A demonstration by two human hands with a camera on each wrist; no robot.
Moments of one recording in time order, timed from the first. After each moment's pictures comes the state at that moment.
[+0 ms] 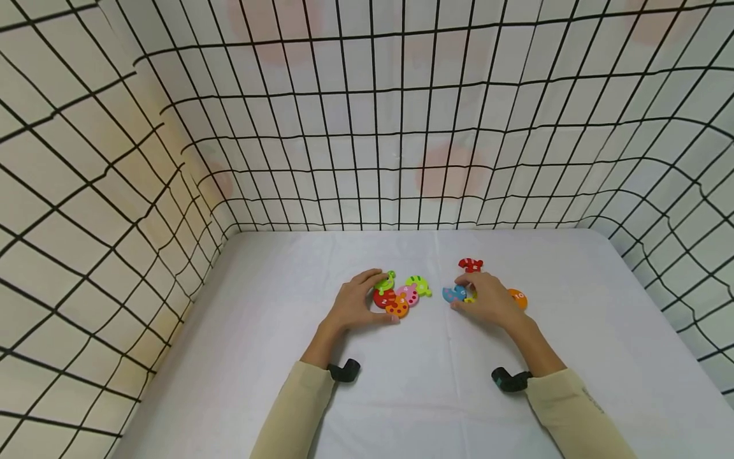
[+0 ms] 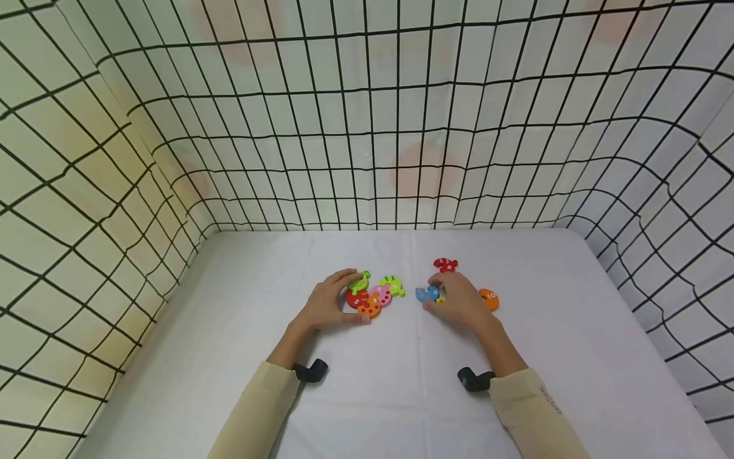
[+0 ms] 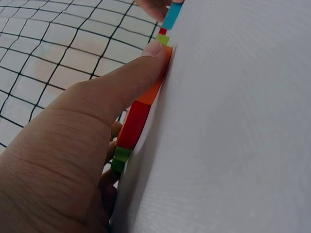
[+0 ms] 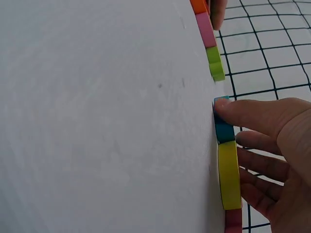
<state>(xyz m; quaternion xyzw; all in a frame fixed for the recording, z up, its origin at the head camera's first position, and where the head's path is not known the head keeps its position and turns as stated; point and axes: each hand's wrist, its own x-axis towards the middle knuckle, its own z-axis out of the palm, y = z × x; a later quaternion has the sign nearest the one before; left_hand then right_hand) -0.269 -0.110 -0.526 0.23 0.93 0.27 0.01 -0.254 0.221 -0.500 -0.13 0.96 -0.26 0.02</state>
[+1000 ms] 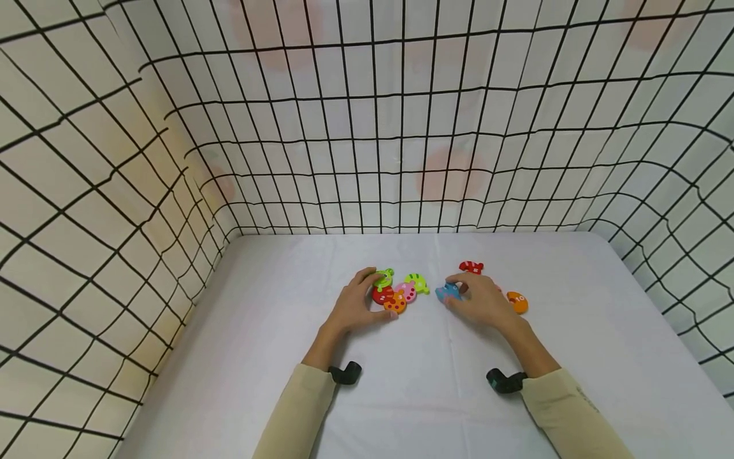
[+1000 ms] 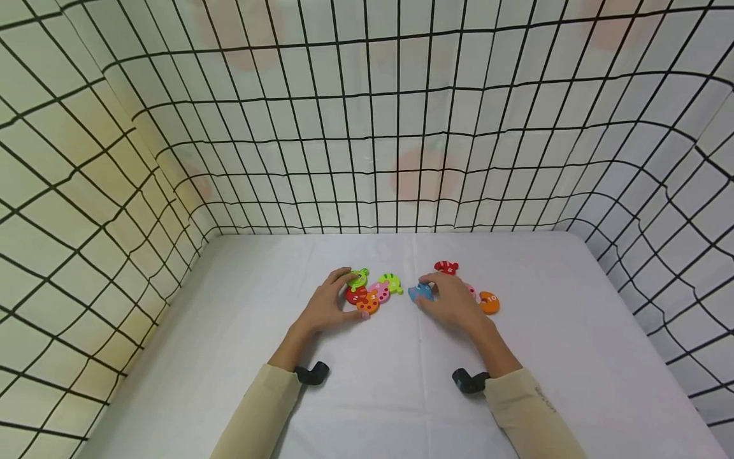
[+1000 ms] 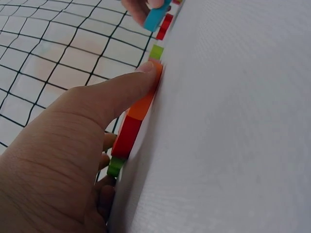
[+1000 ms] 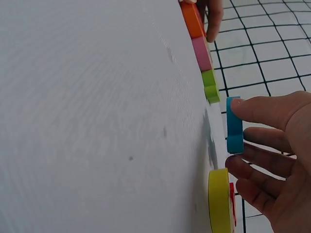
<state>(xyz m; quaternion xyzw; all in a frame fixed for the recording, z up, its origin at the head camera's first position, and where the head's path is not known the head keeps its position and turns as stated) -0.270 -0.110 -0.529 0.20 0.93 0.31 0.00 -0.253 0.207 -0.493 -0.12 0.95 -0.29 0.02</state>
